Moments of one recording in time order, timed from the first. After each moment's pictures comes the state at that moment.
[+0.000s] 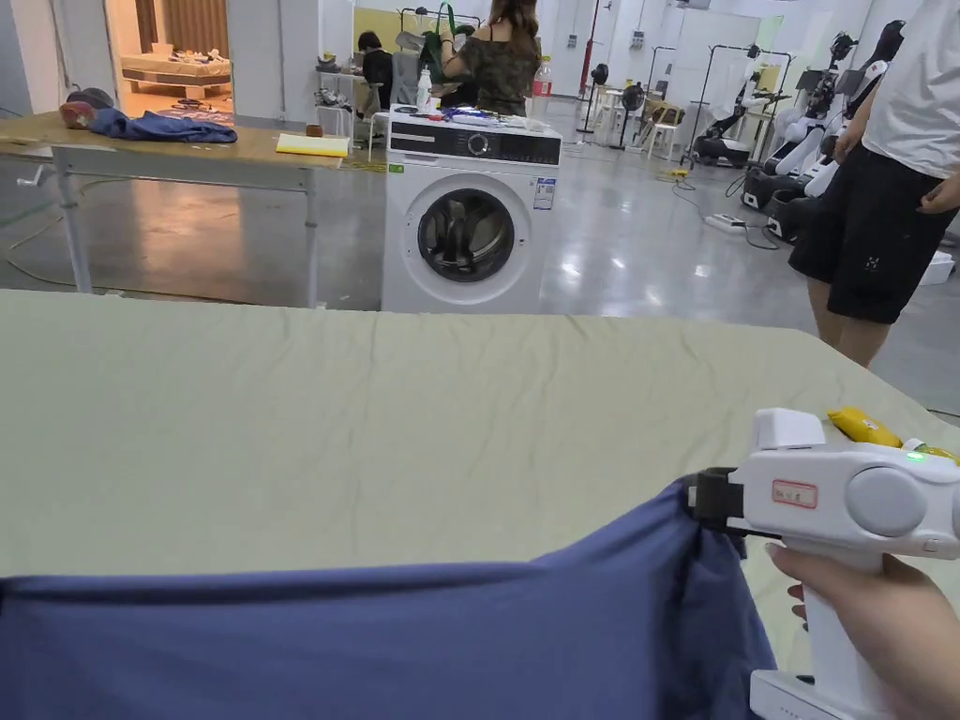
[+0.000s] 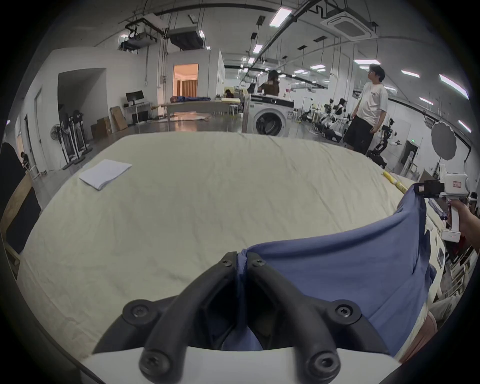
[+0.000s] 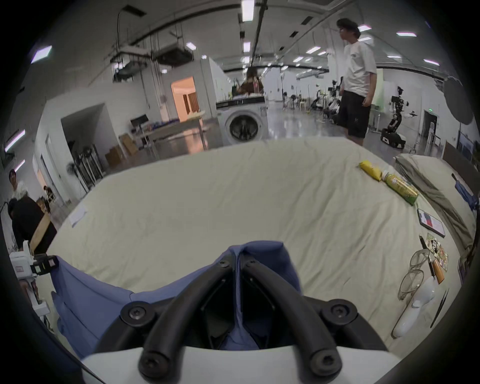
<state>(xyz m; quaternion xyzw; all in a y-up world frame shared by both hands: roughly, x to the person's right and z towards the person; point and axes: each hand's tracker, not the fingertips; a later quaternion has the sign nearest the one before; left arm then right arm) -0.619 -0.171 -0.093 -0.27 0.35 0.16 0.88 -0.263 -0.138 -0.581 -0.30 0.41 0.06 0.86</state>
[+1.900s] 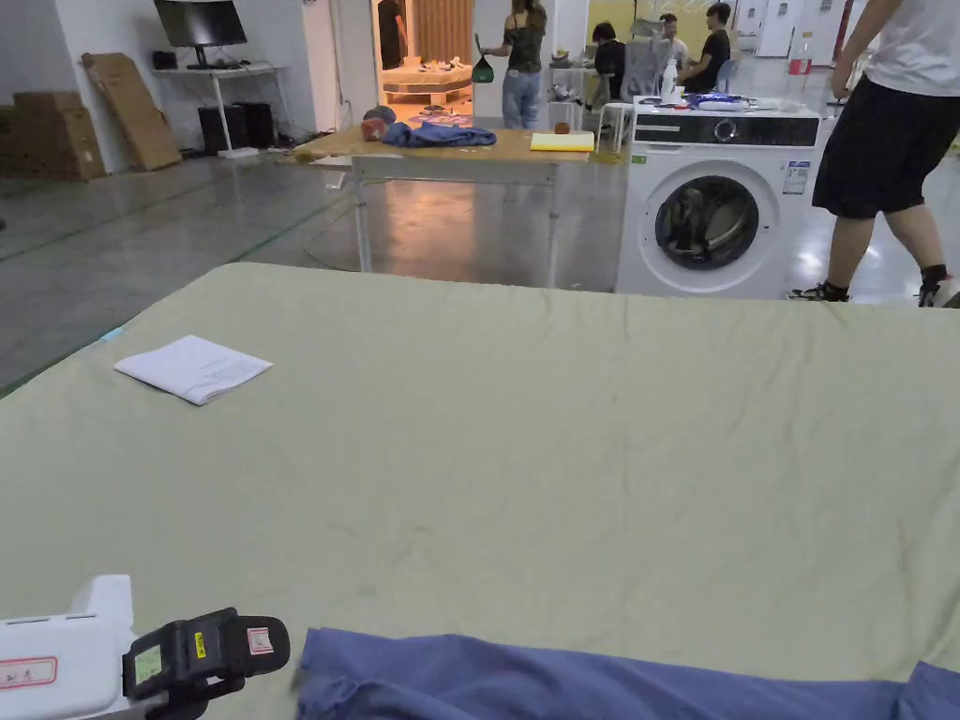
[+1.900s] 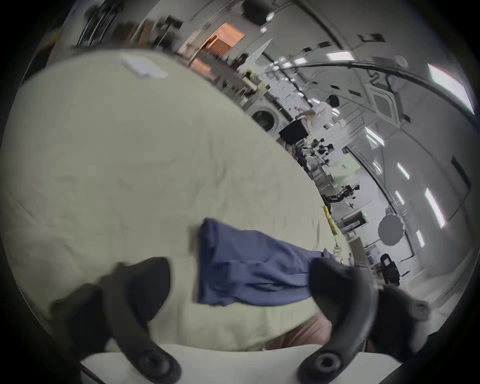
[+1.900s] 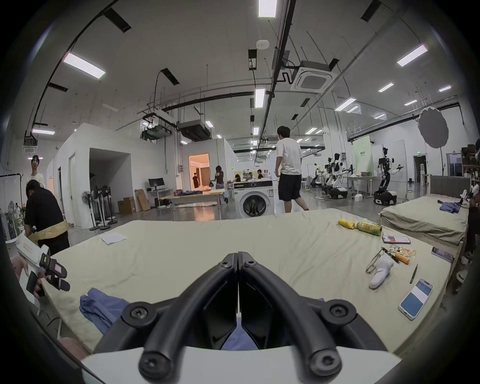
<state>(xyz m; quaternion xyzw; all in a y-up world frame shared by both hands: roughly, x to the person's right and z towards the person) -0.581 -0.229 0.123 -0.19 0.22 0.50 0.82 -0.122 -0.132 -0.293 -0.06 0.43 -0.01 0.90</state>
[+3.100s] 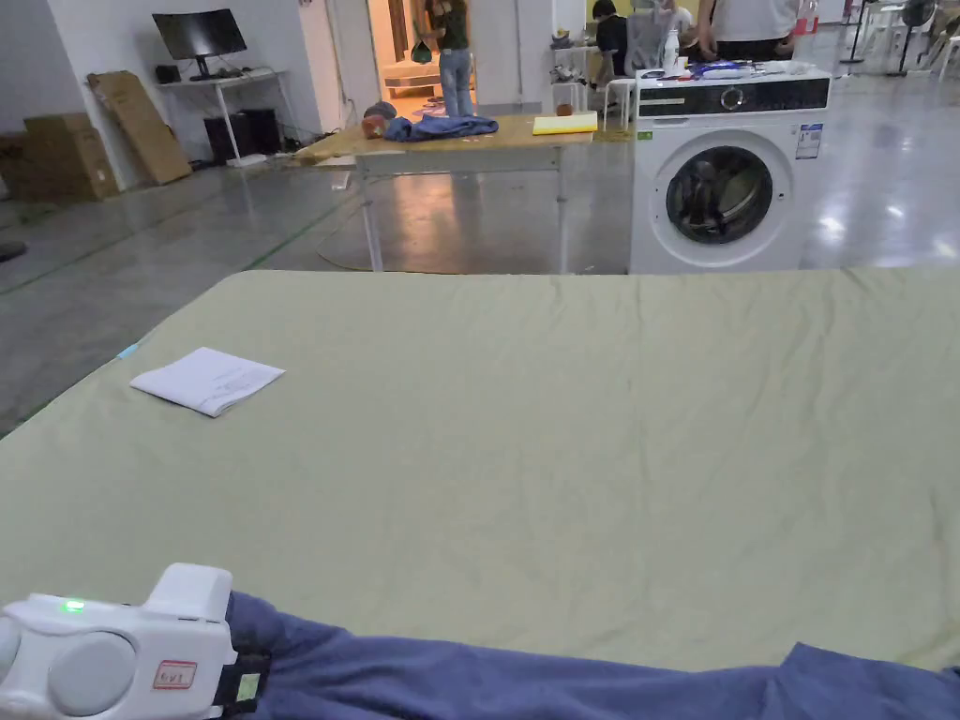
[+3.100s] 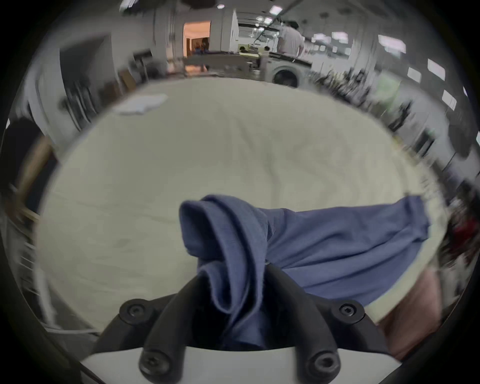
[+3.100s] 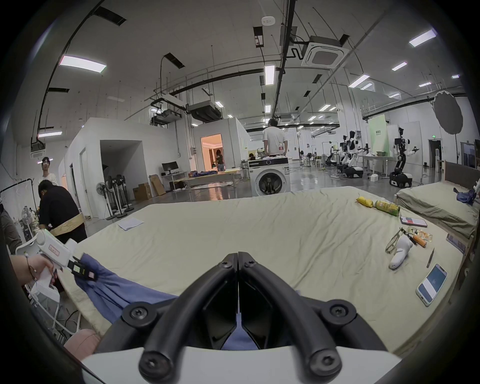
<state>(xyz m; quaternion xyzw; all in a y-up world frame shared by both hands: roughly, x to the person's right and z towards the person) -0.553 -0.195 0.051 -0.44 0.41 0.15 0.78 -0.126 -0.136 -0.290 -0.12 0.48 0.00 0.87</state>
